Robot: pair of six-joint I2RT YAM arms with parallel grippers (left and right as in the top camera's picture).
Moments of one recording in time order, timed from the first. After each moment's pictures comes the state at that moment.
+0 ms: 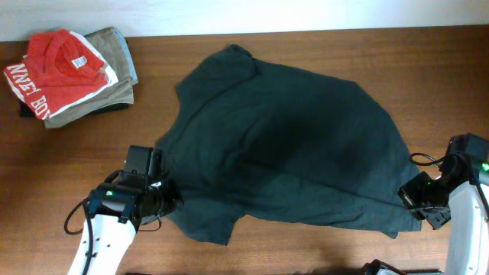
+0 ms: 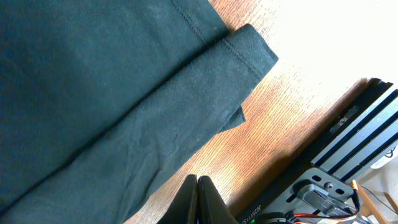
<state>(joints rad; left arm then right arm) -0.18 1.10 0.82 -1.03 0.07 -0.59 -0.52 1.23 0.99 -1.30 -0.01 0.51</state>
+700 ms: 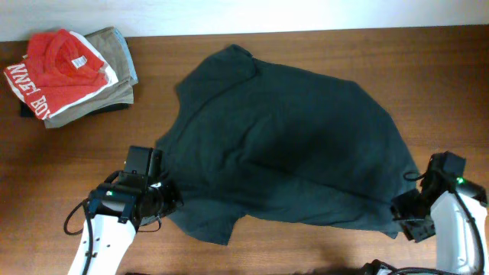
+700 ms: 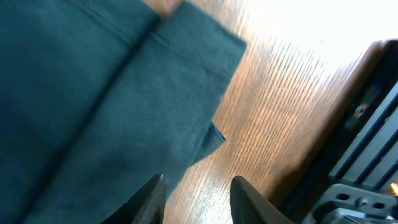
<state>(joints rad) -0.18 1.10 0.82 -1.04 0.07 -0.59 -0.52 1.23 0.72 -1.07 0.09 0.72</state>
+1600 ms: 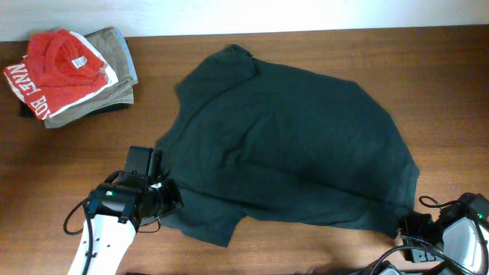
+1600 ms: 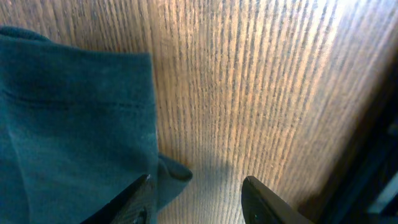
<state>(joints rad) -0.18 1.10 0.82 -1.05 0.07 -0.57 -0.91 1.23 0.54 -0.91 -0.12 0.62</state>
